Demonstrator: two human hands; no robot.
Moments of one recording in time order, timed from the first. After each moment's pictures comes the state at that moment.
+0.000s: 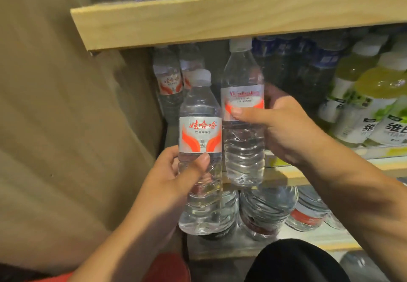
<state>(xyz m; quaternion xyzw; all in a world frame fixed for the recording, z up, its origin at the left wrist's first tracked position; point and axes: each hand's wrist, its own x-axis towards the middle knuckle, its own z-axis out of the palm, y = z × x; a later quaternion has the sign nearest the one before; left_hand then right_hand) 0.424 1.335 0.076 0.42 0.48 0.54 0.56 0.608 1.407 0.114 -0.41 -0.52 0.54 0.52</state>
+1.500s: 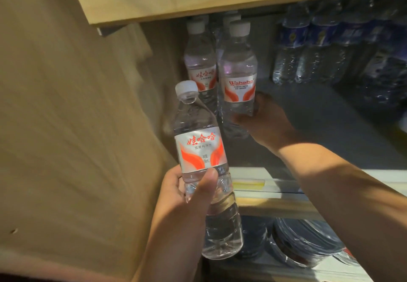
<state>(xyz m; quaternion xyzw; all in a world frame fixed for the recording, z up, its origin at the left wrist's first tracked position) 0.413 1.353 0.048 0.31 0.54 0.59 0.52 0.541 1.532 0.042 -0.56 -0.67 0.30 0.39</state>
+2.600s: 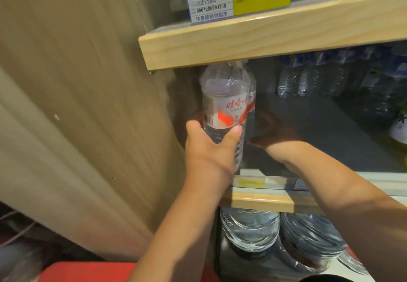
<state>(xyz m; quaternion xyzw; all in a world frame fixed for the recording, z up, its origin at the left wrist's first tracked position) 0.432 1.396 0.092 0.45 0.60 0.61 0.25 0.560 1.482 0.067 -0.58 -0.67 0.34 0.31</state>
